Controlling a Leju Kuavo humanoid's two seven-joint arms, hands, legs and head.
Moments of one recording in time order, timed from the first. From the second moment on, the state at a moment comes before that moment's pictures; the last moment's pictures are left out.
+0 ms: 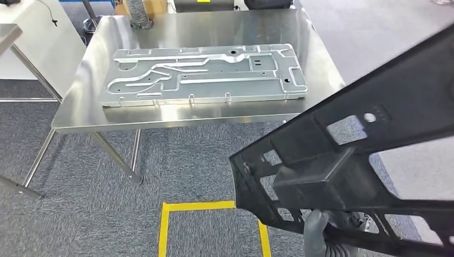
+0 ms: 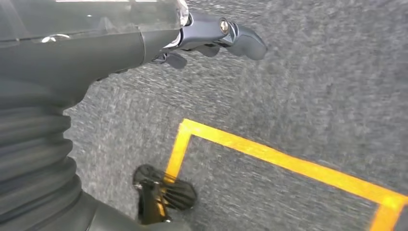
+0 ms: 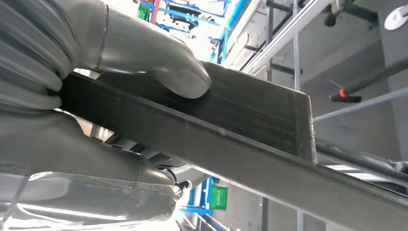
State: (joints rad) left arm -0.11 0.08 1.24 -0.23 -0.83 0.06 -0.35; right arm 0.13 -0.17 0.54 -2.24 0.26 -0.43 -0.70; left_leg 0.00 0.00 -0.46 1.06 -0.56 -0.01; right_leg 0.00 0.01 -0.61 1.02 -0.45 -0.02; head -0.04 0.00
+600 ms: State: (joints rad) left arm -0.11 0.08 1.24 -0.23 -0.82 0.06 -0.36; right arm 0.12 -0.17 0.55 -2.24 0.25 -0.41 -0.70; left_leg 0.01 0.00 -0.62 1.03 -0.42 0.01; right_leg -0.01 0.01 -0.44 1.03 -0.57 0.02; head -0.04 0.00
